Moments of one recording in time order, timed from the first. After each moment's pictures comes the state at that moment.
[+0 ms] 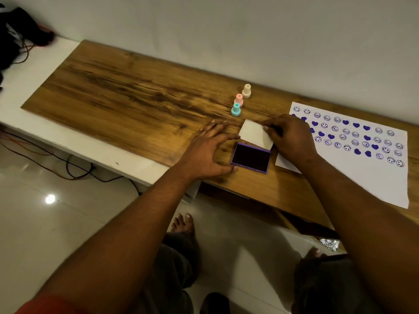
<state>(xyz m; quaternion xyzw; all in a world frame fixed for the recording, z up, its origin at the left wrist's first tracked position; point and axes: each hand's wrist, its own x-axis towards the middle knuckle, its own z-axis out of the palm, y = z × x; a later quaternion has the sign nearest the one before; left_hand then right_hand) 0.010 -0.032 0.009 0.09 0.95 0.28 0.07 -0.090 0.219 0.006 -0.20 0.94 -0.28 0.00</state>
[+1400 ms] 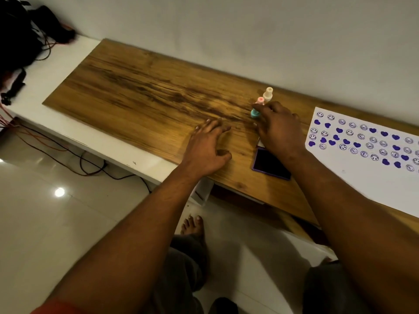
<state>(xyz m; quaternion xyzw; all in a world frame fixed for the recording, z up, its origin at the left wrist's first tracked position) 0.007 -0.071 0.001 -0.03 0.96 0.28 0.01 -0.090 0.131 0.020 -0.22 0.96 -0.17 -0.02</state>
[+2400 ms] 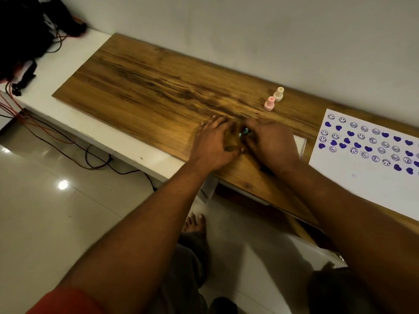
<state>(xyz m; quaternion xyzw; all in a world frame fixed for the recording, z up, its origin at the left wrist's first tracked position) 0.001 -0.072 -0.004 -0.06 0.97 0.26 -0.01 -0.054 0.106 0.028 -0.35 0.92 -0.17 -0.04</state>
